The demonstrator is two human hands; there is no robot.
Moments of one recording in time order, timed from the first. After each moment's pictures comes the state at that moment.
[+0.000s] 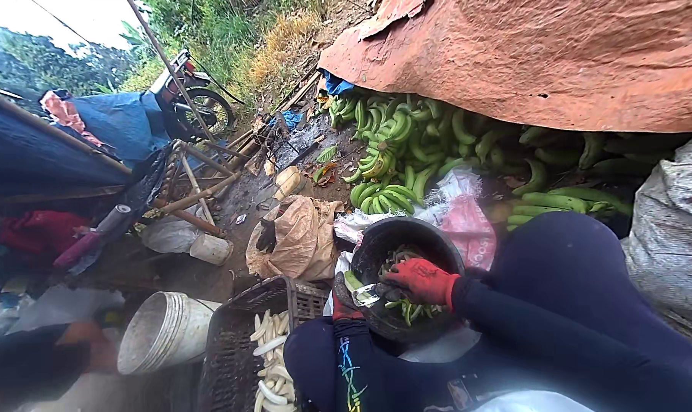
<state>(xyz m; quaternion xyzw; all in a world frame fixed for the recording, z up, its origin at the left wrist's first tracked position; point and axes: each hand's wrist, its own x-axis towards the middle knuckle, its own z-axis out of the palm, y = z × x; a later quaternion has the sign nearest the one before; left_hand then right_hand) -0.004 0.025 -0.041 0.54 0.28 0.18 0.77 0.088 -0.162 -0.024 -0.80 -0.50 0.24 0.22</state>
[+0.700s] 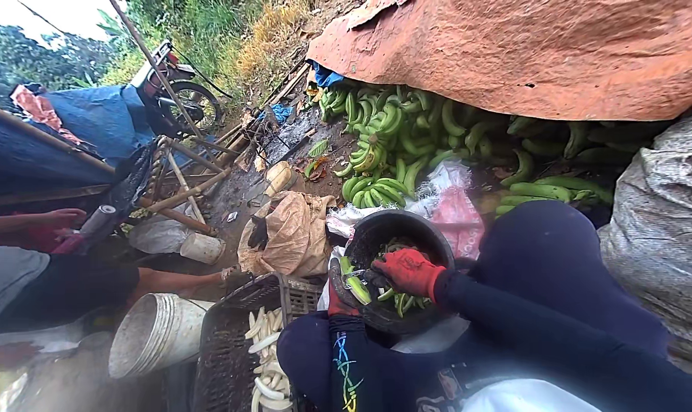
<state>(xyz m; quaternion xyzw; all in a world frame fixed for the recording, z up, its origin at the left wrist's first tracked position) 0.006 0.038 -0.061 0.49 0.24 0.11 0.83 0.082 -0.149 -0.001 -0.84 -0.44 0.28 0.15</state>
